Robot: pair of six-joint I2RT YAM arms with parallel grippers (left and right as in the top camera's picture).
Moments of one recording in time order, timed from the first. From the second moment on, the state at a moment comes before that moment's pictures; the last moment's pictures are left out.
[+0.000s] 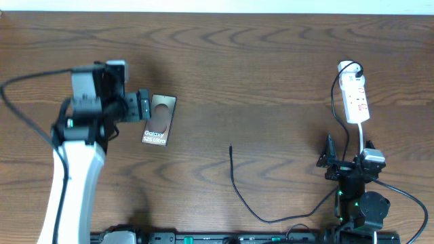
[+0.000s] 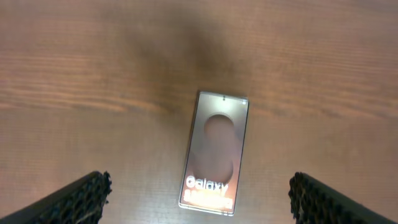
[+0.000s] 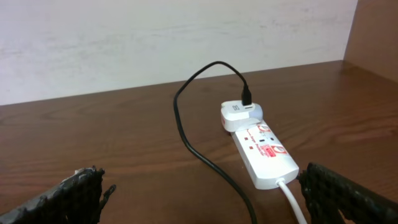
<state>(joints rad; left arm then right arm) 0.04 1.30 1.16 -0.80 0.11 -0.02 -0.17 0.02 0.01 -0.07 -0.07 0.10</state>
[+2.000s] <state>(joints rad) -0.03 1.81 1.41 -1.03 0.10 -0.04 -0.17 0.02 0.01 -0.07 -0.07 0.10</state>
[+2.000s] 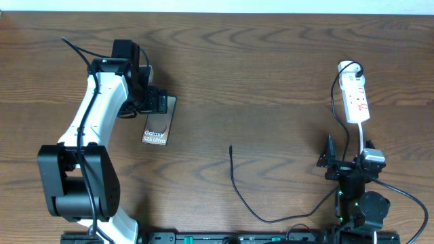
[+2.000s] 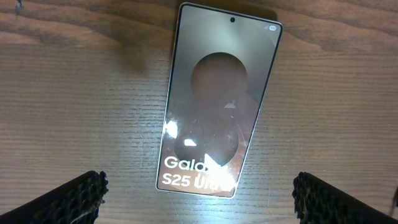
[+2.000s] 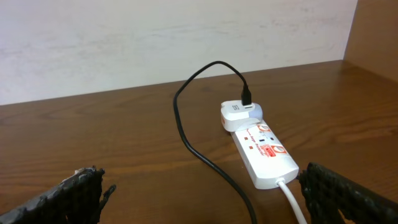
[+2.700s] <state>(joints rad) -0.10 1.94 1.41 -1.00 0.00 -0.01 -0.17 0.02 0.01 -0.07 -0.07 0.10</state>
